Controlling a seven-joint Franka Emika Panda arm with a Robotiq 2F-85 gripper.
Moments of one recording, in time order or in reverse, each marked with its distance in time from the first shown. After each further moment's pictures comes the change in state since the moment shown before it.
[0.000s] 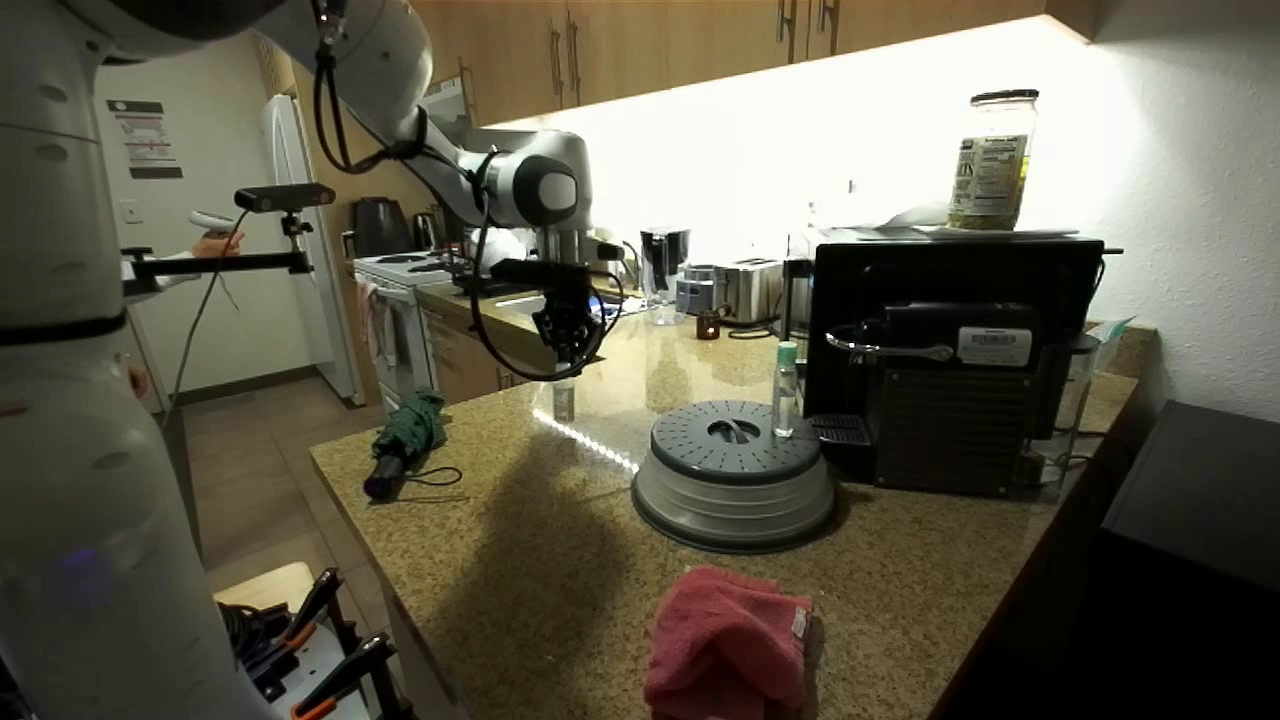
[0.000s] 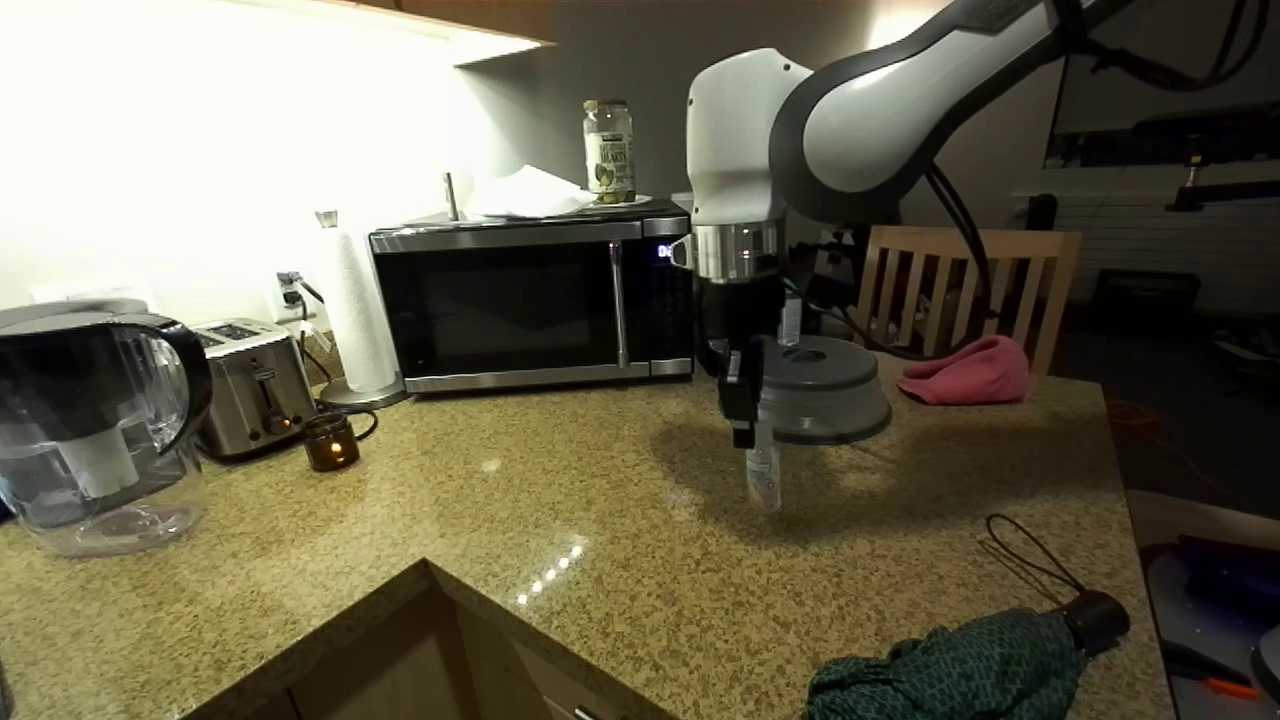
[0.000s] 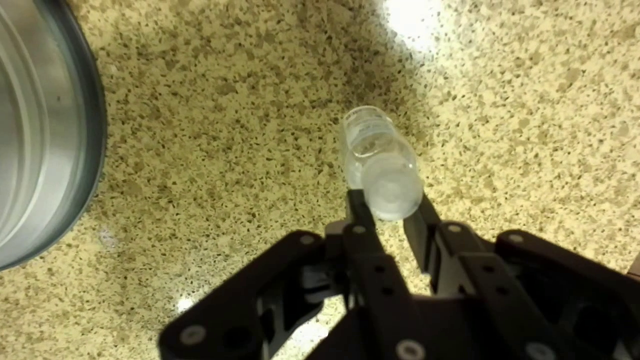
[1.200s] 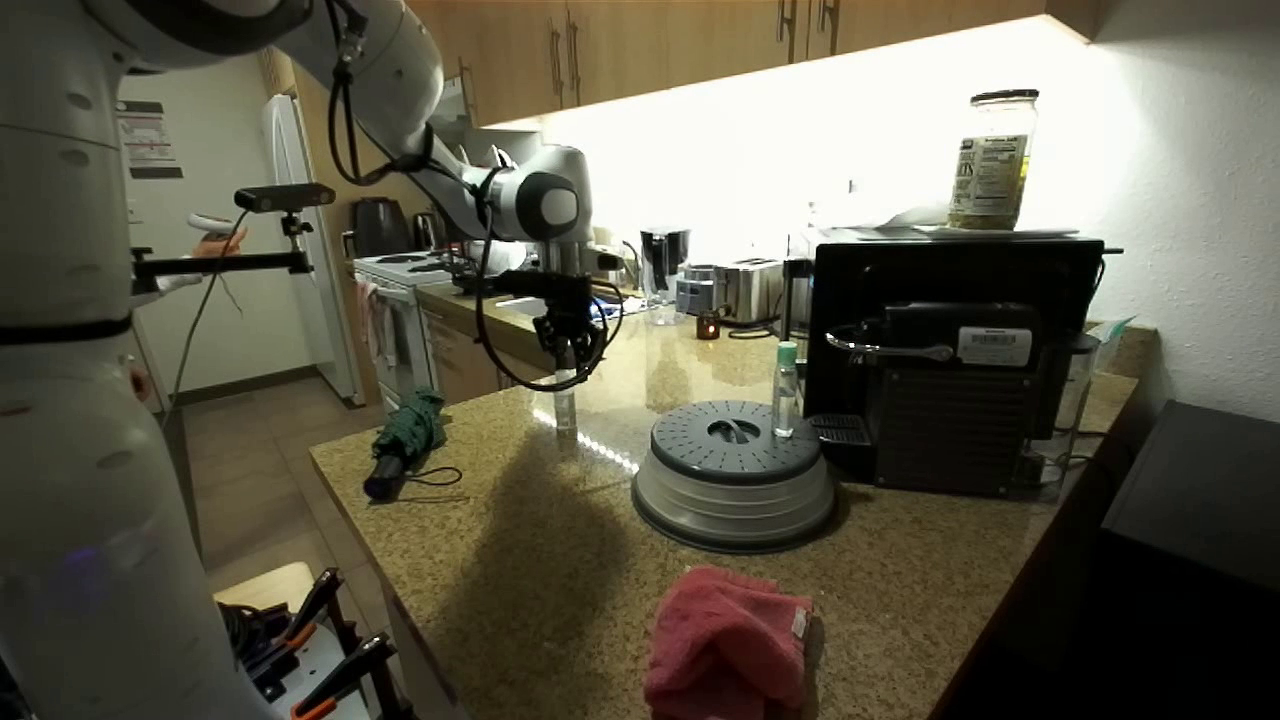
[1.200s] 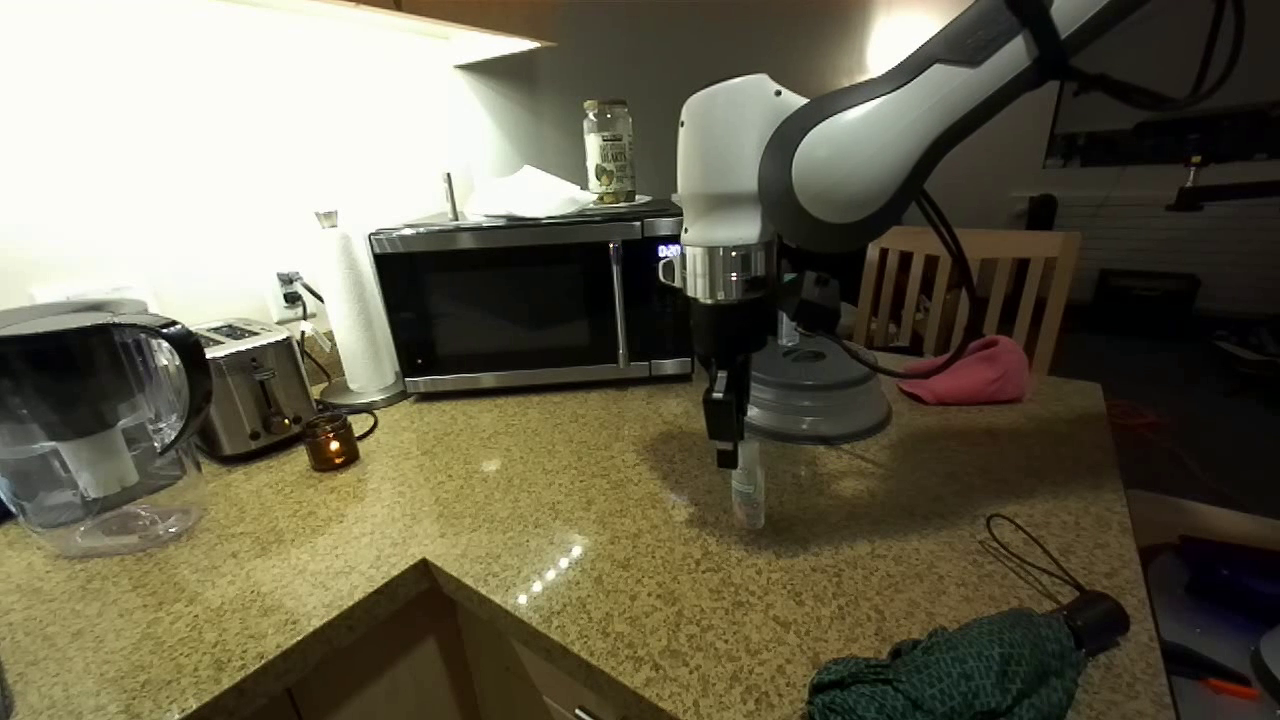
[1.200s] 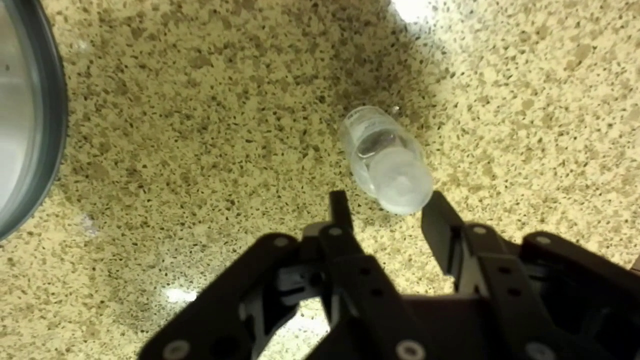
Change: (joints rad) arm 0.011 0.045 0.003 0.008 0.000 0.063 0.000
